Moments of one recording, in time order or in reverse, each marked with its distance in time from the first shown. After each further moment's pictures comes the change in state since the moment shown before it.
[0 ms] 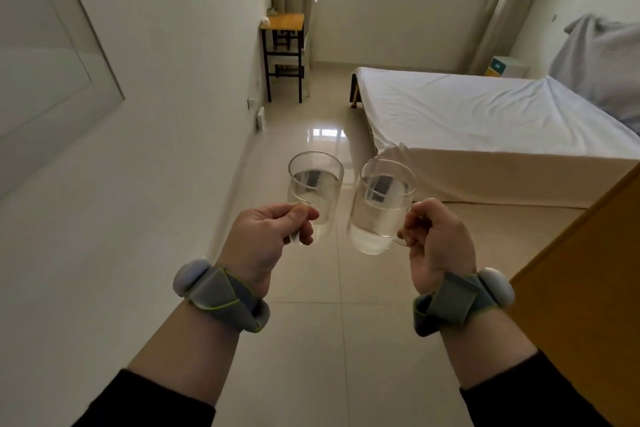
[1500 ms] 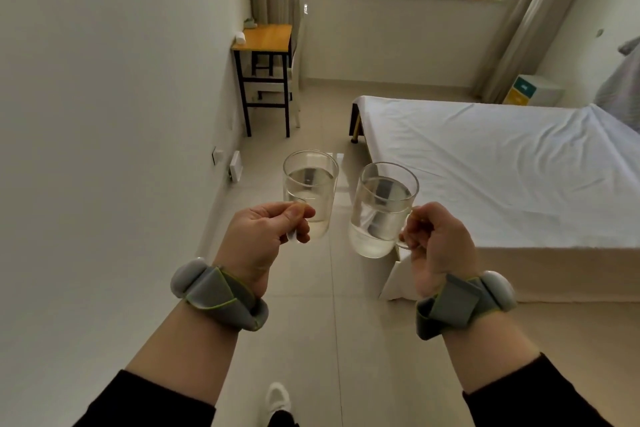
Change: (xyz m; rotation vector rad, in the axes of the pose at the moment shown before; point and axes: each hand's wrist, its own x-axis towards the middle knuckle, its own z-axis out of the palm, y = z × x) left_hand 0.778 0.040 0.083 -0.016 -0.025 -0.037; right_hand 0.738 0.037 0.247 -0.140 0.032 0.035
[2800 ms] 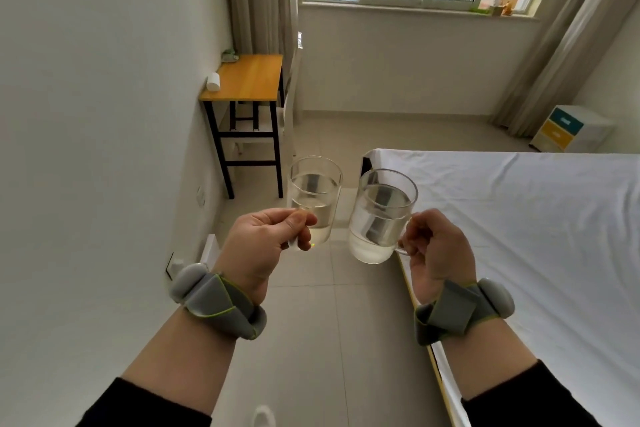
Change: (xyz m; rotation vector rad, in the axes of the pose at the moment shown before) left_hand 0.701 0.077 0.035 0.000 -0.058 0.032; right_hand 0.641 -0.022 0.282 0.110 -0.005 -0.020
